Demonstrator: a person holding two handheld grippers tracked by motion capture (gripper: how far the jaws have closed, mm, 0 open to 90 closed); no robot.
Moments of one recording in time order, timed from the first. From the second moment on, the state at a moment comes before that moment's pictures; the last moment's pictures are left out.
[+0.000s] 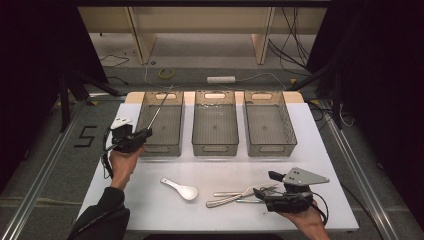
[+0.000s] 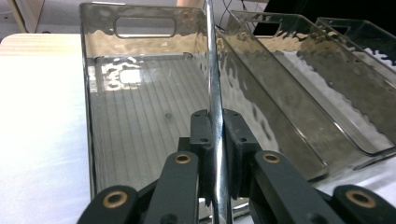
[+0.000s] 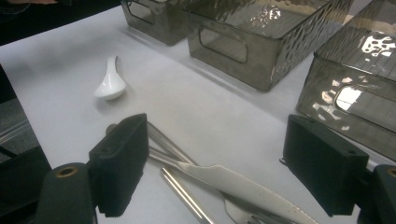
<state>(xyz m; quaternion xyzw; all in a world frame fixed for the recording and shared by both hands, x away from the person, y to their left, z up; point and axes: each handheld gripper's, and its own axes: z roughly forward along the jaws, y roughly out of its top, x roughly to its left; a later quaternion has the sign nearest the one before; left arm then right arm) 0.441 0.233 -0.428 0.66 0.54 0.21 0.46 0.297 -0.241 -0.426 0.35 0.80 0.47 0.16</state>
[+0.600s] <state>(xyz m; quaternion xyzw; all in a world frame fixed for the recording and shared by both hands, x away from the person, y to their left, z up) 0.460 0.238 -0.437 0.65 0.59 0.20 0.44 0.296 -0.239 -0.427 0.34 0.80 0.47 0.16</state>
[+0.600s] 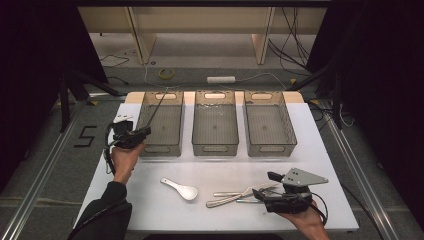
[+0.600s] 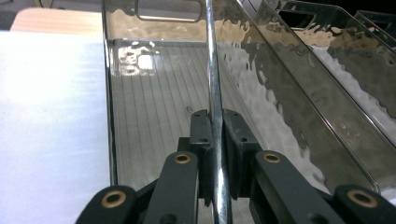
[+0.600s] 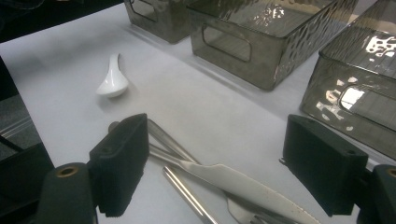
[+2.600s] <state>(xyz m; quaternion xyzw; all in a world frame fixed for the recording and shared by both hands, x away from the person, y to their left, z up) 0.341 0.157 -0.416 0.76 0.35 0.15 0.52 0.309 -0.243 -0.422 0.24 0.94 0.22 0.11</state>
